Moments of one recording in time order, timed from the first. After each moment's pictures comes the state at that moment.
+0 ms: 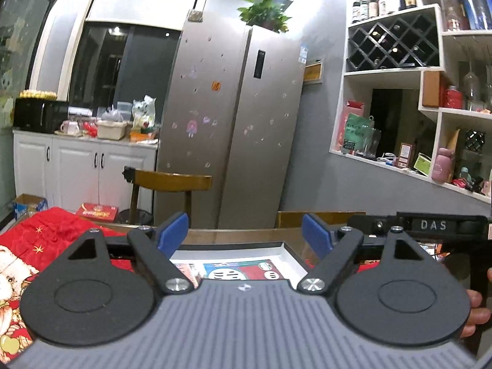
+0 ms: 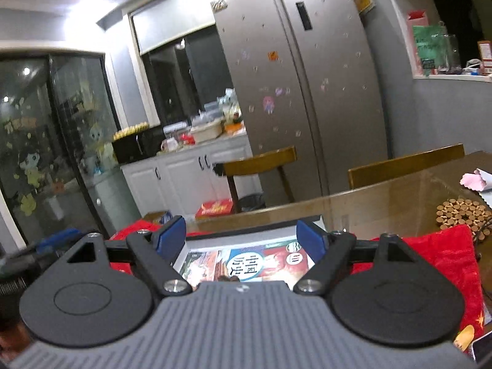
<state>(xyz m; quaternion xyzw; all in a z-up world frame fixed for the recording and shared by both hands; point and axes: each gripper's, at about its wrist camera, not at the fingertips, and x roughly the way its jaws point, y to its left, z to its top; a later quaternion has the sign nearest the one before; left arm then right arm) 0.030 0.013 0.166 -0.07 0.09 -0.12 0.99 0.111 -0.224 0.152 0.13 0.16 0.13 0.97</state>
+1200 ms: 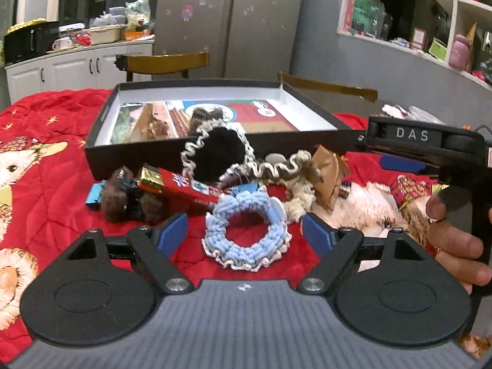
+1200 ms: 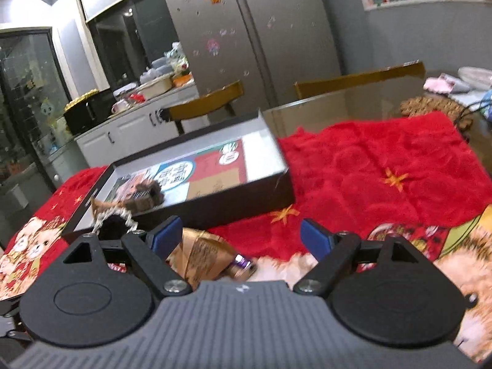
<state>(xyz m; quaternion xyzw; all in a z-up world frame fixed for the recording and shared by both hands) 0.062 -0.048 -0.008 -0.02 0.30 -0.12 0.95 0.134 -0.240 0.002 0.14 0.26 0.06 0.95</state>
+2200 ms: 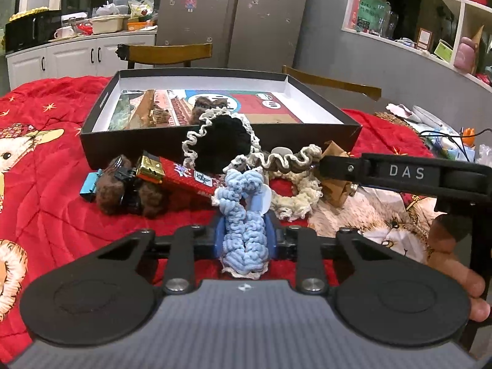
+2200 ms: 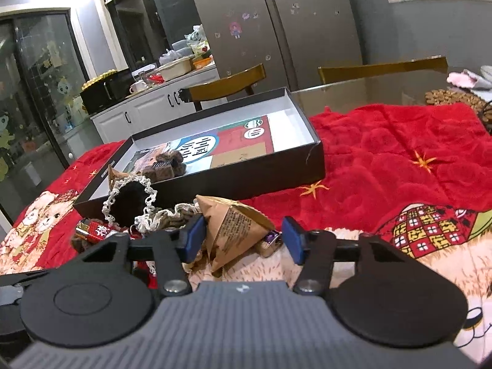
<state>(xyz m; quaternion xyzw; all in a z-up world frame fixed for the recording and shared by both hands) 0.072 -0.043 -0.017 -0.04 0.31 -0.11 0.94 0.124 -0.224 -0.003 0.12 0.28 0.10 0.95</state>
